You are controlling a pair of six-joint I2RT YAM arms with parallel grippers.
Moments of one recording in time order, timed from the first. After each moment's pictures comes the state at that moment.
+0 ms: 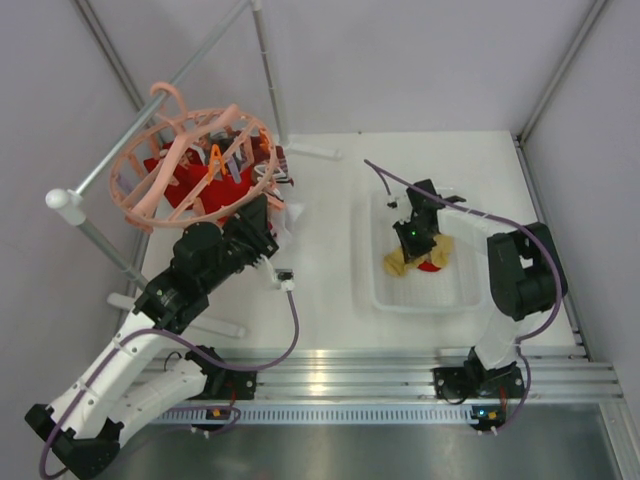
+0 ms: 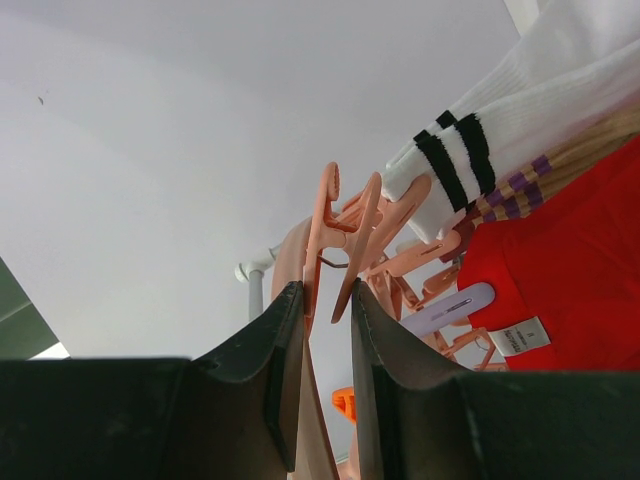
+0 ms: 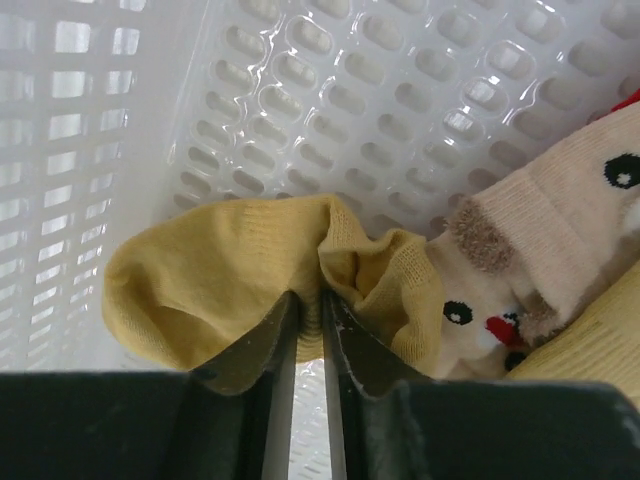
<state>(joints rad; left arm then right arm) -0.62 0.76 0.90 -0.37 -0.01 2.01 0.34 1.76 1.11 -0.61 -0.16 -0.09</state>
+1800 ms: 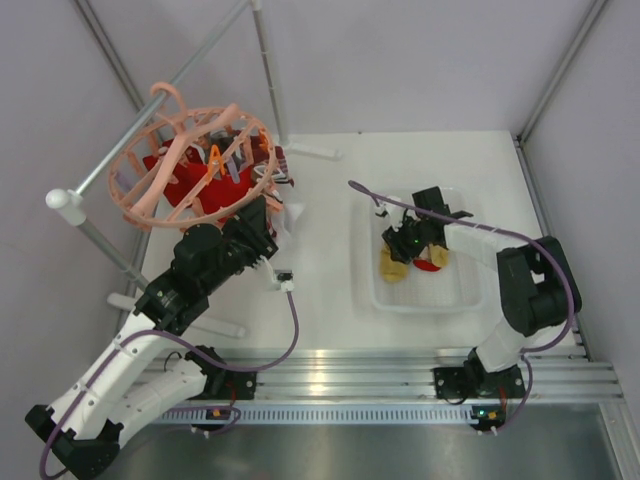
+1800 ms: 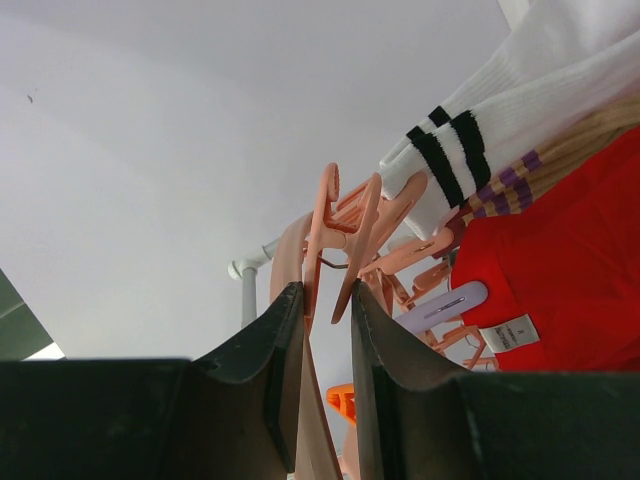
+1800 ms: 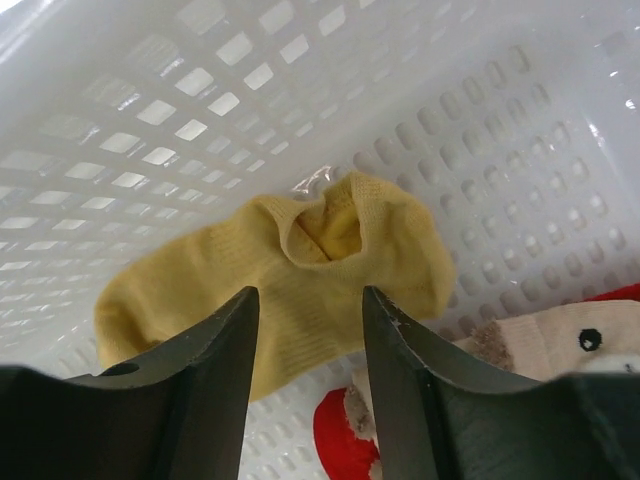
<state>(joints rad) -0.62 0.75 0.89 -0.37 -0.02 2.01 0.33 1.63 0.95 -0.33 -0.36 -0.50</state>
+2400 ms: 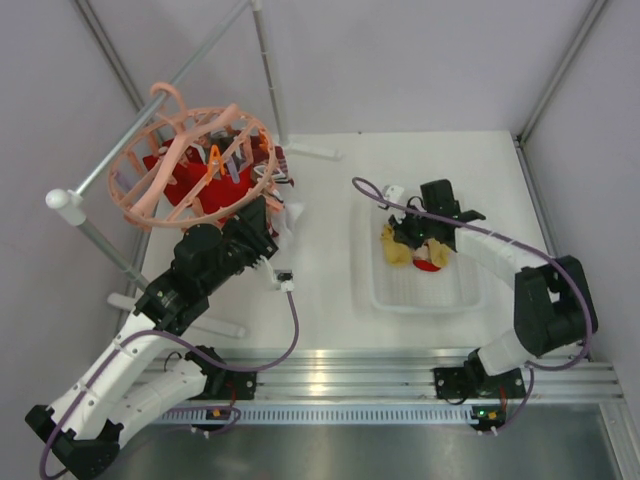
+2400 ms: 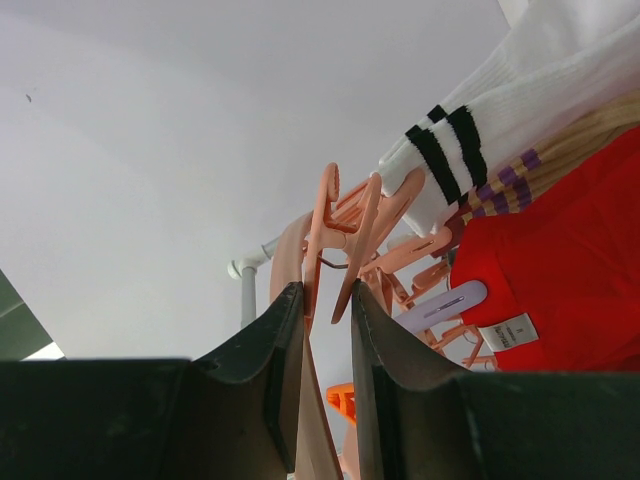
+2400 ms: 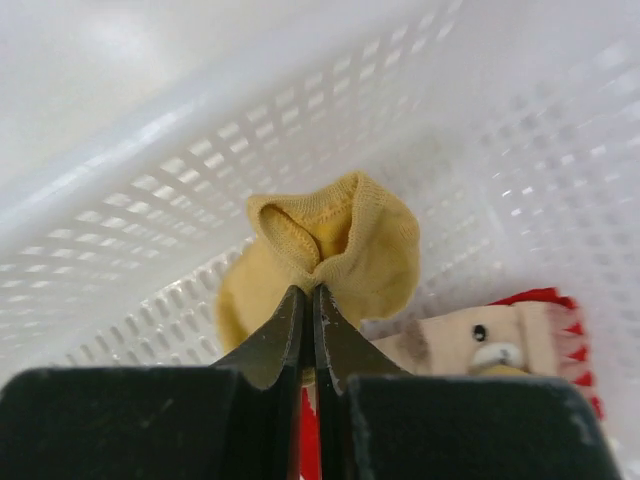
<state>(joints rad) -0.62 0.75 0.89 -0.37 -0.02 2.01 0.33 1.56 0.96 -0.31 -0.39 -0.57</state>
